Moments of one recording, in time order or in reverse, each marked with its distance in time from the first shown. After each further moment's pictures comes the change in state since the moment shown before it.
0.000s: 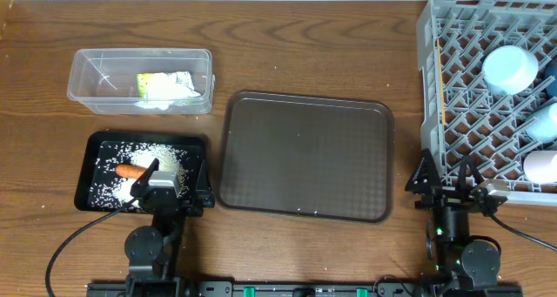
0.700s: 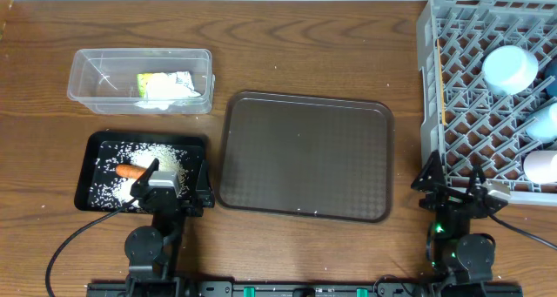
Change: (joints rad) left arm 0.000 0.000 0.000 0.000 0.000 0.000; right arm 0.000 -0.002 -0.013 -0.128 0.181 -0.077
